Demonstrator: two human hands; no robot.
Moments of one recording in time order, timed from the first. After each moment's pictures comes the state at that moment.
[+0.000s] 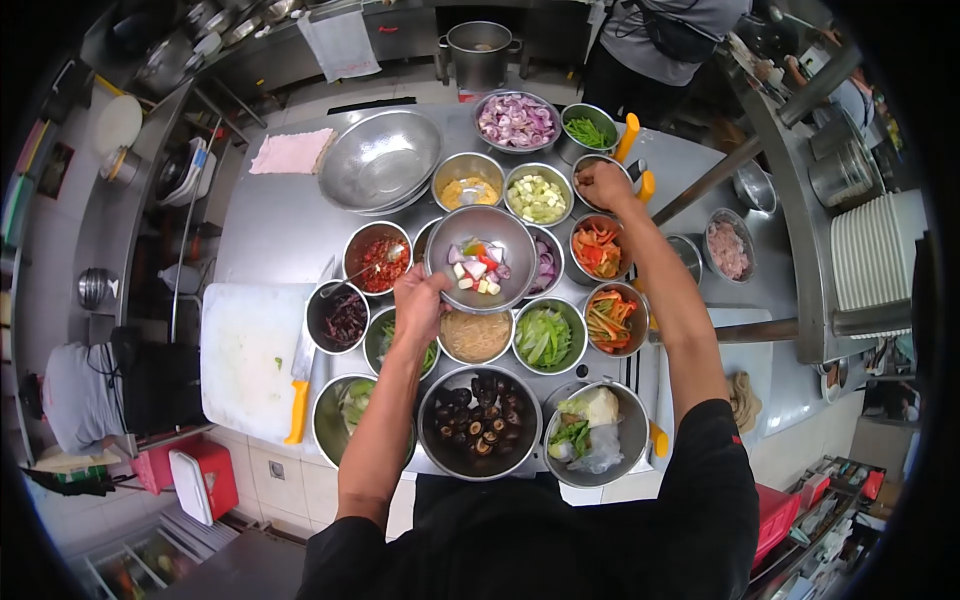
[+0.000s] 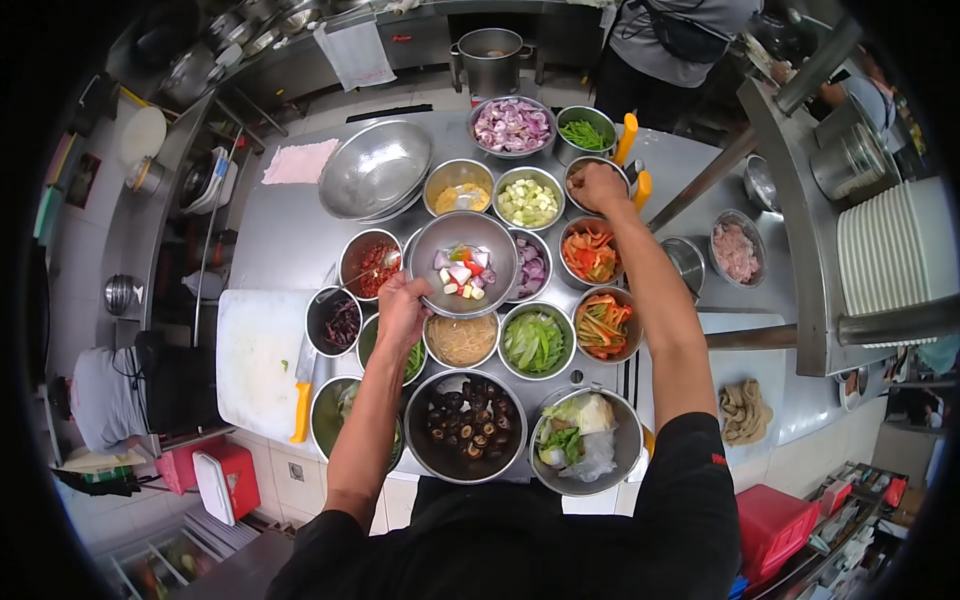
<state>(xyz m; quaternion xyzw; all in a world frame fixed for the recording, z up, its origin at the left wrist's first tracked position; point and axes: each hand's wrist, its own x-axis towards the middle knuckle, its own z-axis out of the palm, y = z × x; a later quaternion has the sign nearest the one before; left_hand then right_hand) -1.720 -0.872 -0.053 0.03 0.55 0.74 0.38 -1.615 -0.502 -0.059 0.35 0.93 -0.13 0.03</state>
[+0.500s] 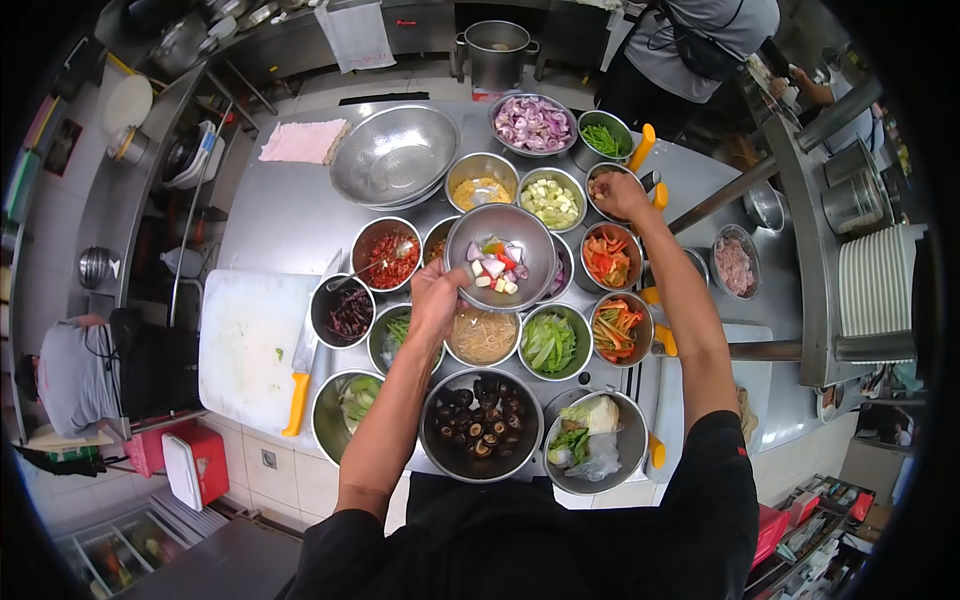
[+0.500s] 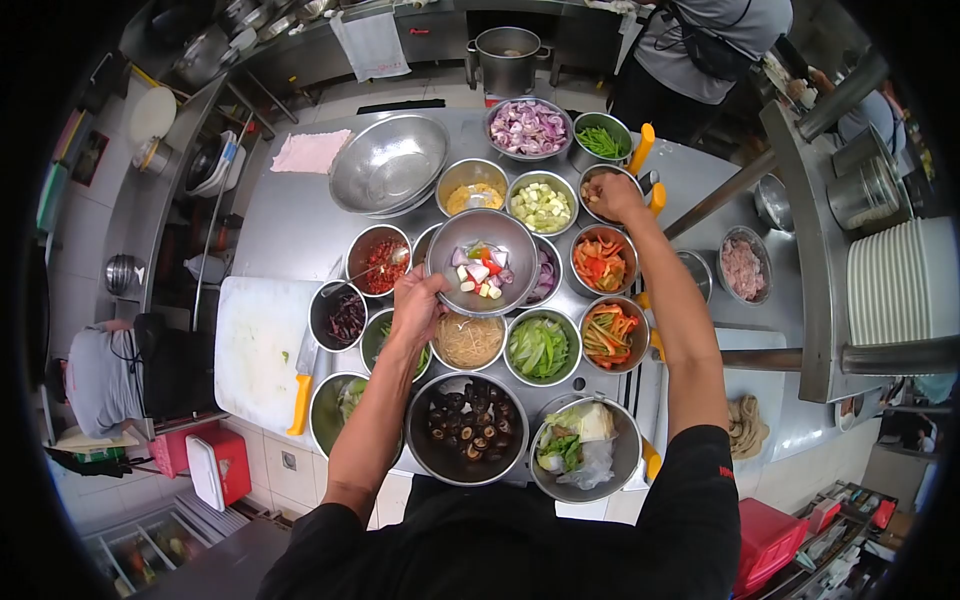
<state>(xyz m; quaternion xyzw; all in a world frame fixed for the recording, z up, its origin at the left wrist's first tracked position) -1.716 -0.861 -0.049 0.03 0.56 0.73 0.39 -1.610 -0.488 -0.070 0.27 0.95 -0.15 0.00</state>
